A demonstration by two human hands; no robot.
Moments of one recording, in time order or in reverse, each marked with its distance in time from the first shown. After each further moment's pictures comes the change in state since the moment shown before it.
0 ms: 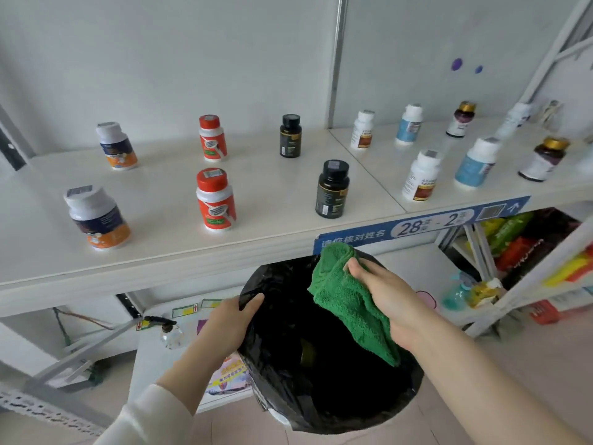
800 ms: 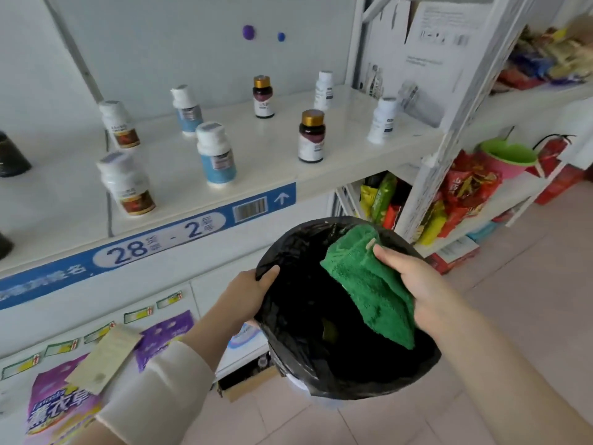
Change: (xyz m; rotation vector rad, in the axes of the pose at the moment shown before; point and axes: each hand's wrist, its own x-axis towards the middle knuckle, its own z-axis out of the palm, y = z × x) left_hand -0.001 0.252 0.370 0.078 -0.298 0.143; right_hand -0.002 0.033 -0.438 0.450 0.188 0.149
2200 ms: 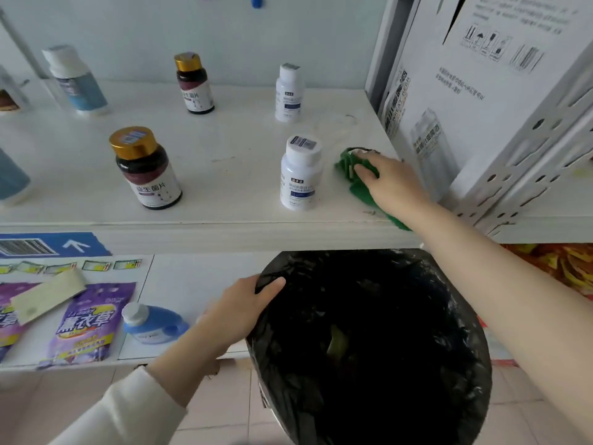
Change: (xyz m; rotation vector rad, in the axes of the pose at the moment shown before) left_hand 0.174 0.204 0.201 -0.151 0.198 -0.242; right_hand 0.322 -0.288 -0.140 -1.384 -0.104 -0.876
